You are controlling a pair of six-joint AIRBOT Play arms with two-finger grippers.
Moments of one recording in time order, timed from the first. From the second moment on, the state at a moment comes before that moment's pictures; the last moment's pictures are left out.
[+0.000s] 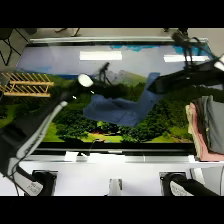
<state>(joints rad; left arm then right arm) -0.49 -1.78 1.66 0.71 -0.87 -1.49 0.06 -1.25 1.49 -0.92 1.39 1.11</state>
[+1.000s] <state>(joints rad) -0.01 -1.14 1.66 1.13 -1.14 -1.53 0.21 -1.61 1.47 -0.86 1.26 1.03</state>
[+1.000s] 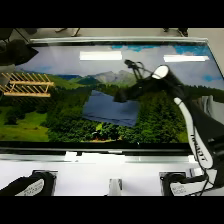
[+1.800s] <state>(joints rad) -0.02 -1.14 1.66 1.13 -1.26 -1.53 0.07 -1.78 1.28 -0.71 1.14 1.08</state>
